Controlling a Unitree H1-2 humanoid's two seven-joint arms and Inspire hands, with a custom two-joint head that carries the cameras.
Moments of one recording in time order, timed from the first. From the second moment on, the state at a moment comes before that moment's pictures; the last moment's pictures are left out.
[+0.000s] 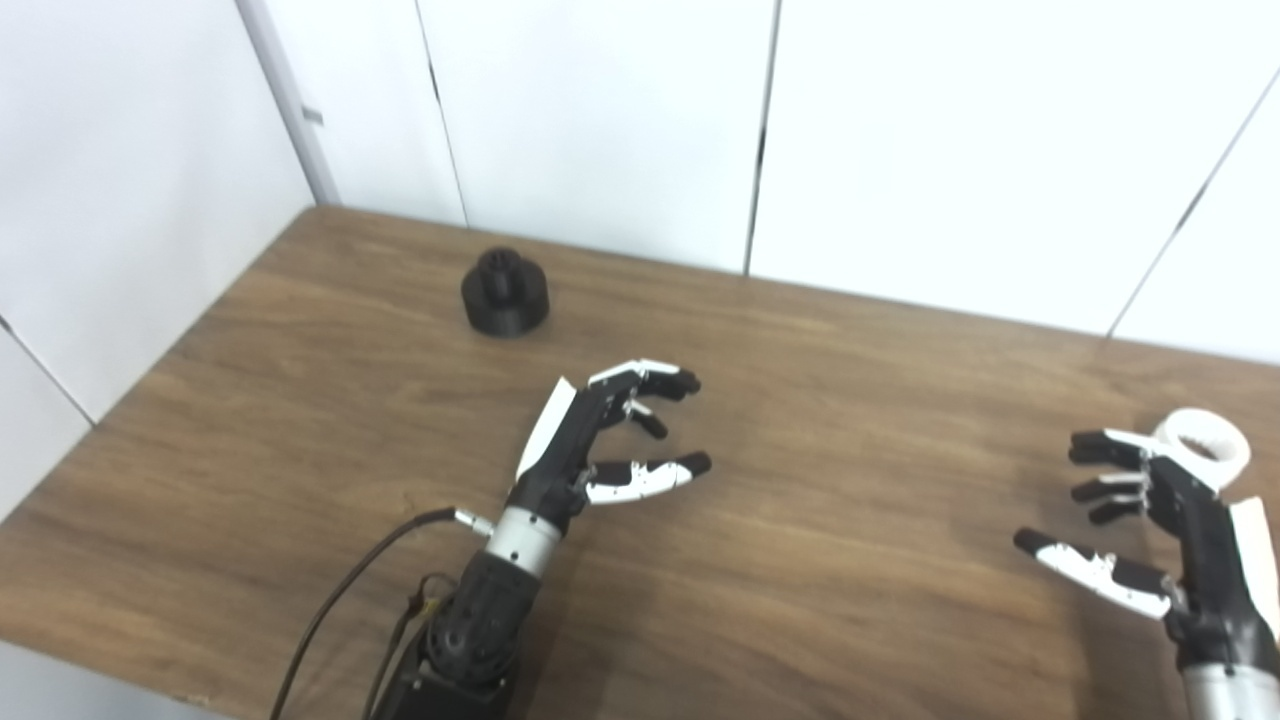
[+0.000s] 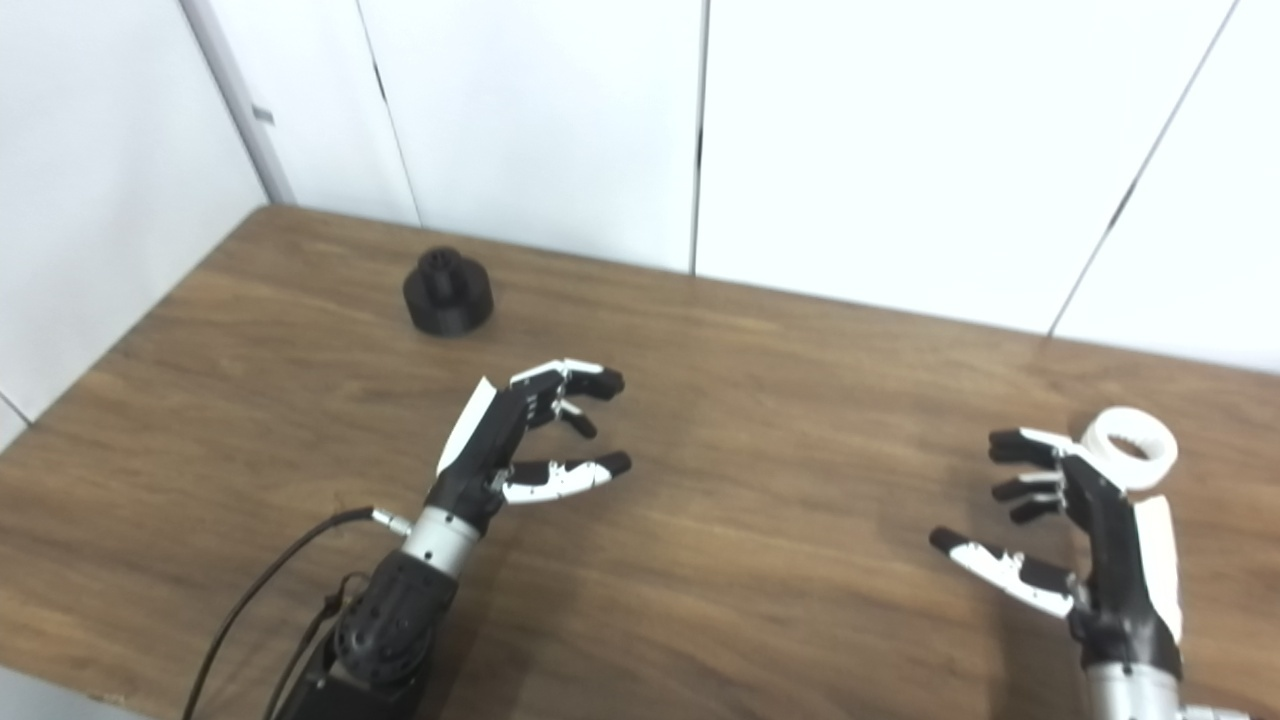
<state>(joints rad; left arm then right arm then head) -0.04 0.11 -0.01 -0.02 0.22 -0.23 -0.03 -0.01 -0.20 -0.04 -0.09 -0.34 -0.13 -0.09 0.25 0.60</state>
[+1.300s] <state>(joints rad) -0.25 0.34 0.10 -0.08 0.48 0.05 0.03 0.00 -0.22 -0.05 -0.07 -0.32 -0.14 -0.08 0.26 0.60</state>
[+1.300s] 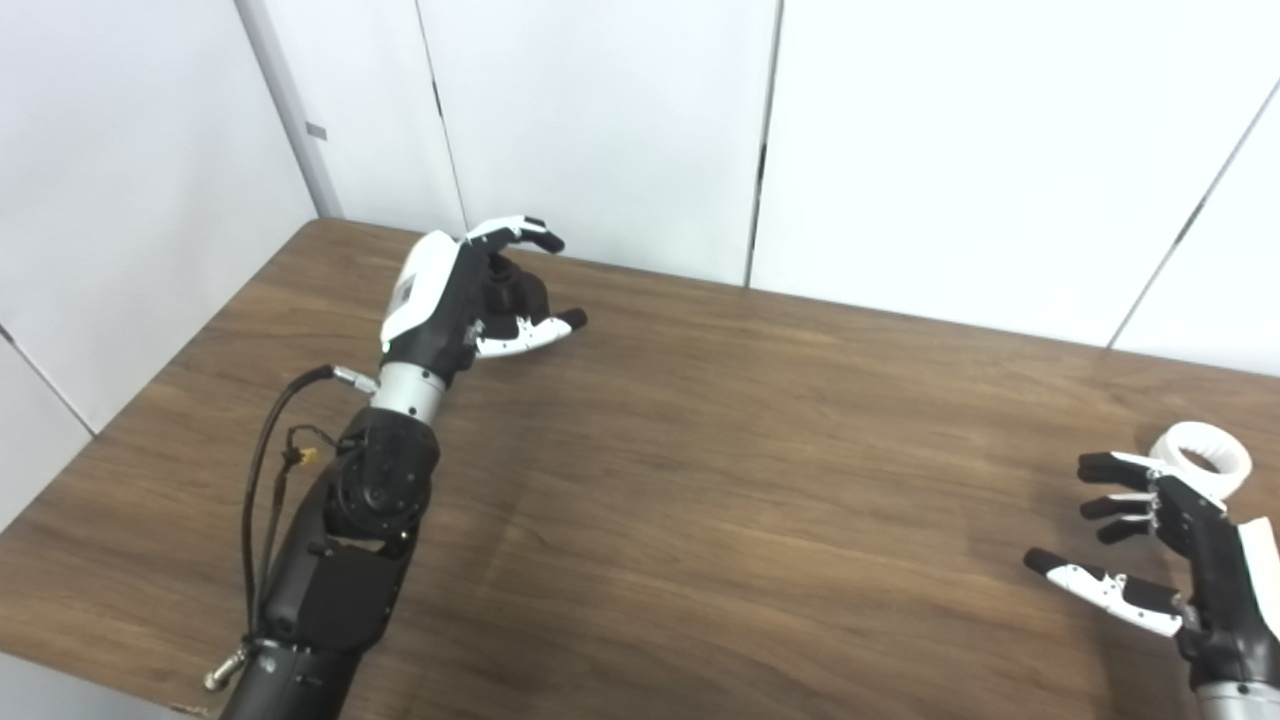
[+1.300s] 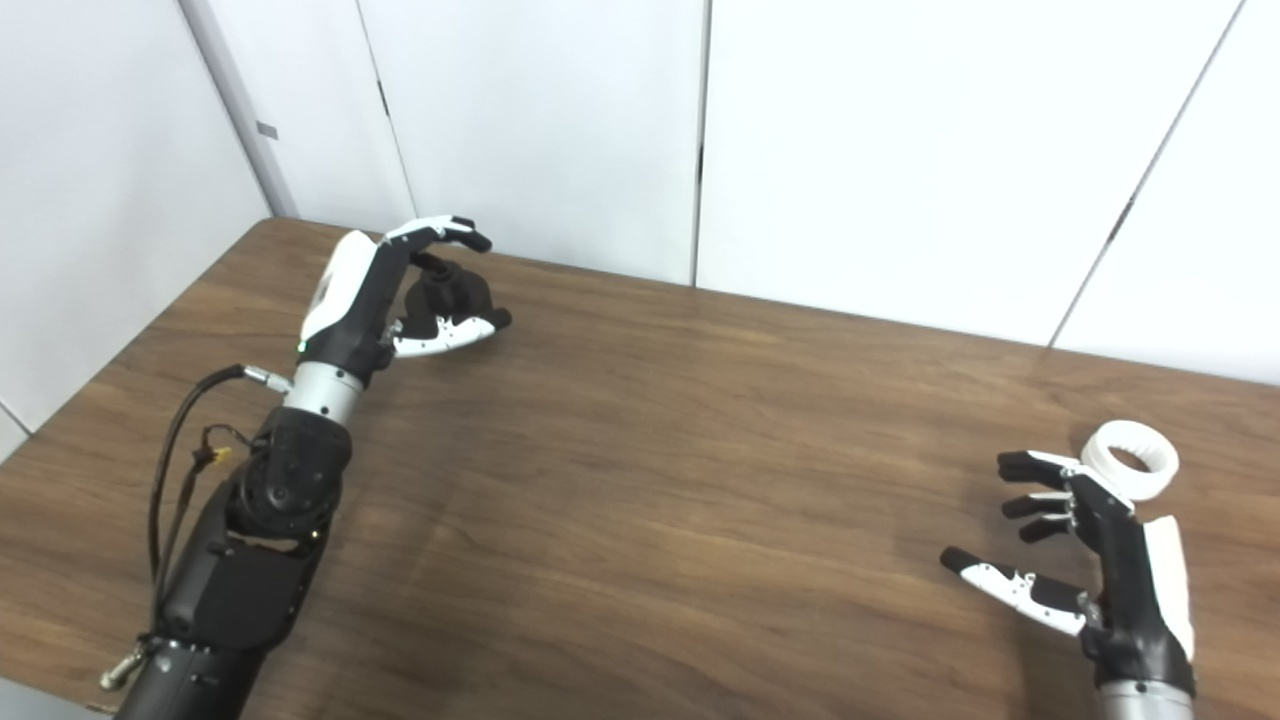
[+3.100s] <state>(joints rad) -0.47 0.53 -0.09 0.32 0.66 0.30 0.01 0.00 -0.22 -0.05 -0.07 -0.32 -0.15 -0.08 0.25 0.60</state>
